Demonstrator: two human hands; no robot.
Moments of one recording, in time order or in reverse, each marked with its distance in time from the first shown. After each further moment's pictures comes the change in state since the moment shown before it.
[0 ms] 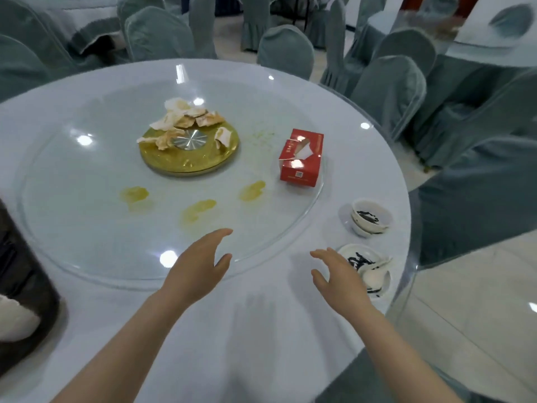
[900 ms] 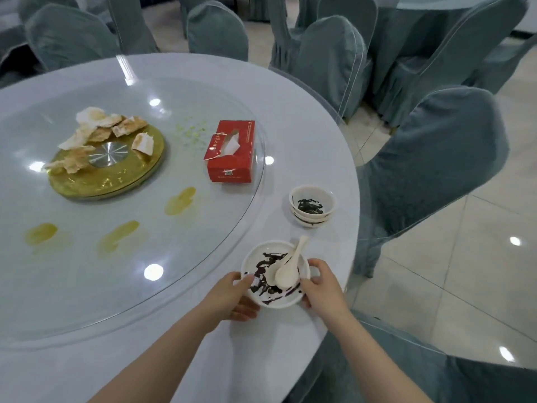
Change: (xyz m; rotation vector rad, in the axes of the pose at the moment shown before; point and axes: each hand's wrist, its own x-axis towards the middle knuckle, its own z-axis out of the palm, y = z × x) left_hand 0.056 0.109 0.161 -0.674 -0.545 -0.626; right_hand -0.002 0.118 -0.009 0.822 0.056 0.578
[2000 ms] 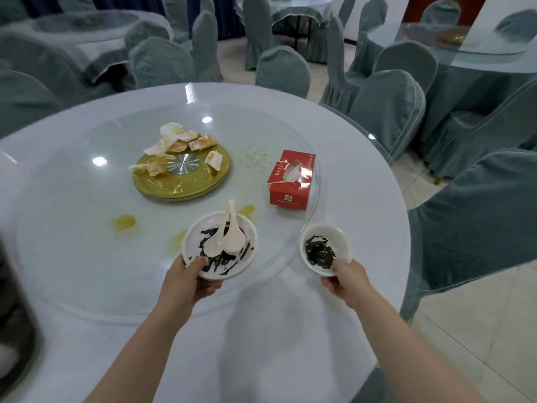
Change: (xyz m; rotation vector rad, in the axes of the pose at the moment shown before) left_hand -0.059 -0.003 -0.141 -0.583 0.478 0.330; right_hand 0.047 -0.094 0.045 0.219 0.035 0.213
